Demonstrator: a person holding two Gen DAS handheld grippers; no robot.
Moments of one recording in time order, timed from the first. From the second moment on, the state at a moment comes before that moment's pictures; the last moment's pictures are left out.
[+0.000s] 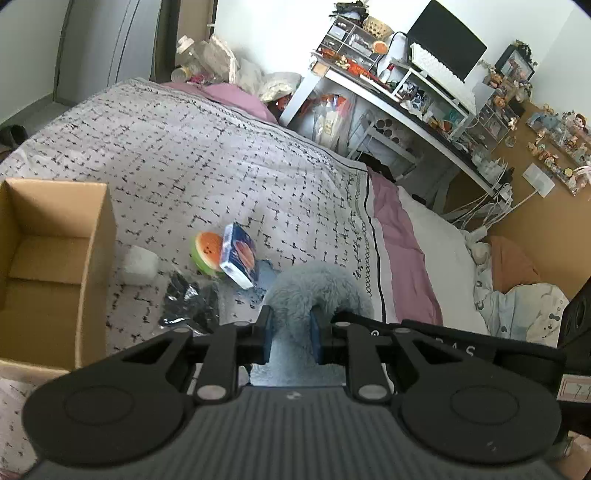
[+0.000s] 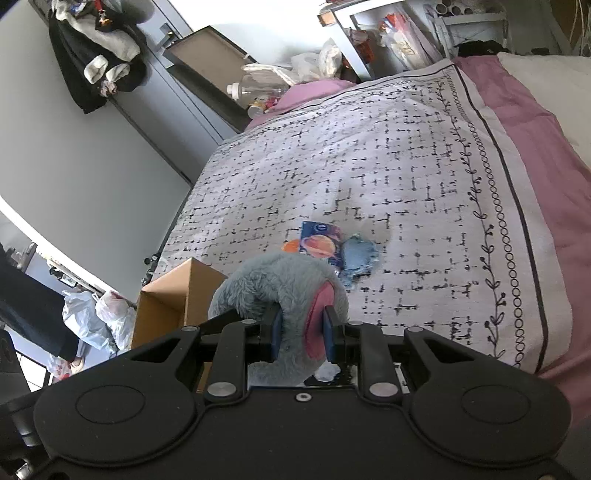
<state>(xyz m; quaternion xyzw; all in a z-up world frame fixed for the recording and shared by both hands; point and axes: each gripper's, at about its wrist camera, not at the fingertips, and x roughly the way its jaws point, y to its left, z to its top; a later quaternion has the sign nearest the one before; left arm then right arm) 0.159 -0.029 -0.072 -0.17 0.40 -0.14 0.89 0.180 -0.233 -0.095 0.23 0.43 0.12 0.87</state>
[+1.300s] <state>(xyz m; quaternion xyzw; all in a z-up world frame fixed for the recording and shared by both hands) 0.148 0.132 -0.067 -0.21 0.37 -0.08 0.90 0.201 -0.069 -0.080 0.20 0.43 0.17 0.86</state>
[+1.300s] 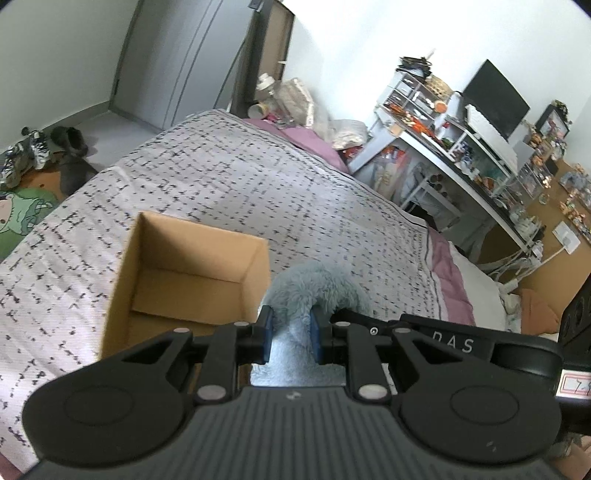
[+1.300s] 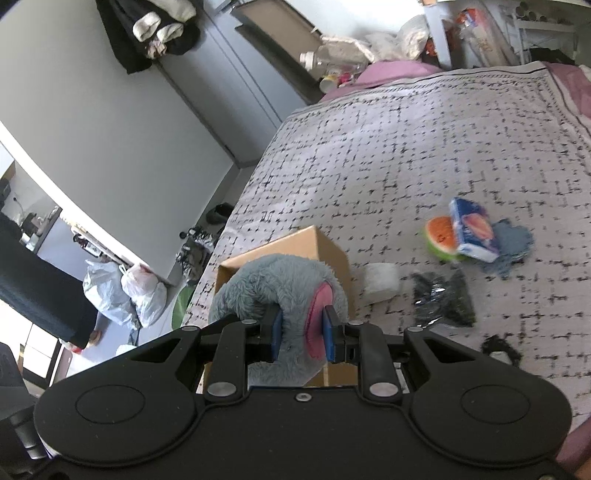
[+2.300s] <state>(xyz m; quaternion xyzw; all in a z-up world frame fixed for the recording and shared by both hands) 0.167 0.207 -0.130 -0.25 0.45 -0.01 0.86 0.220 0.003 -0.138 0.14 0.51 0.19 0.82</state>
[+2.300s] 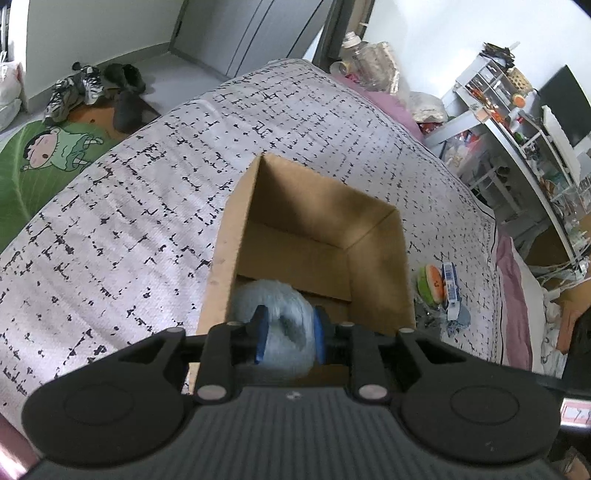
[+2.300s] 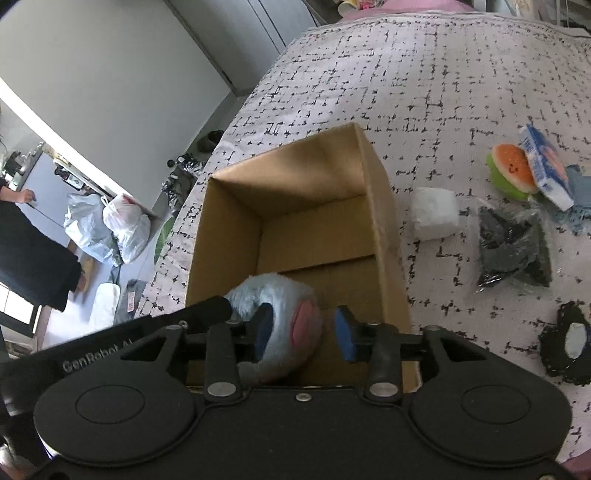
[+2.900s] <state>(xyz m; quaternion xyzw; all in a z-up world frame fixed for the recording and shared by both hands) 0.153 0.178 -0.092 -0.22 0.45 0.01 0.86 0.193 -0.066 -0.102 0.16 0.48 0.20 0.84</state>
